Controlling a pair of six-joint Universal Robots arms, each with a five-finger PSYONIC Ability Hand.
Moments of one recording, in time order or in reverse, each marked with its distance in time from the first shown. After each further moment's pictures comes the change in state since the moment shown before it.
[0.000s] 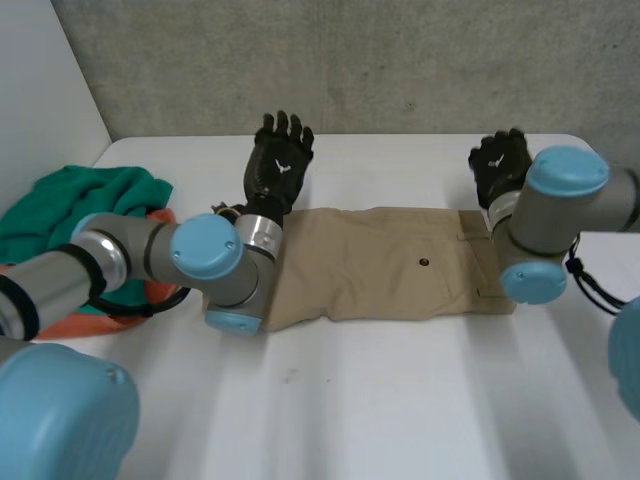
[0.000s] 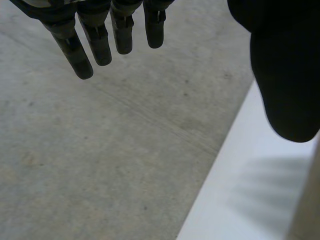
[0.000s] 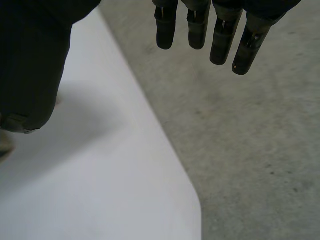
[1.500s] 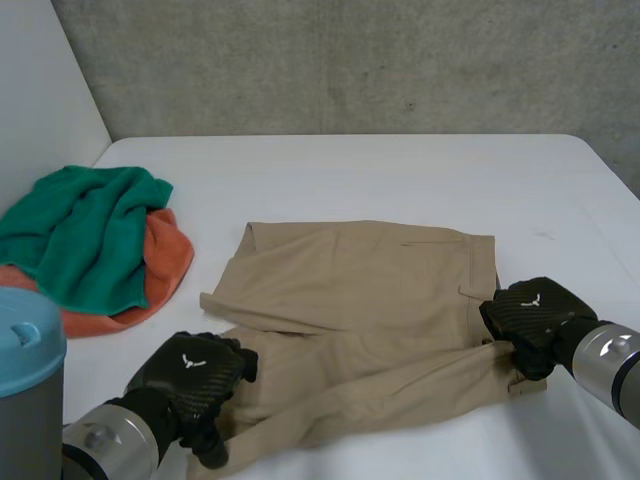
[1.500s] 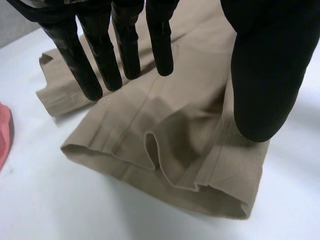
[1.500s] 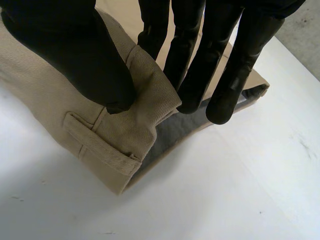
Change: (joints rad) left arm -0.045 1.003 -0.984 -0.935 -0.003 -0.546; right arm -0.173 -0.827 1.053 0.374 -0.411 0.088; left_hand 0.282 0.249 0.247 0.243 0.226; right_hand 0.755 0.946 0.977 0.954 0.934
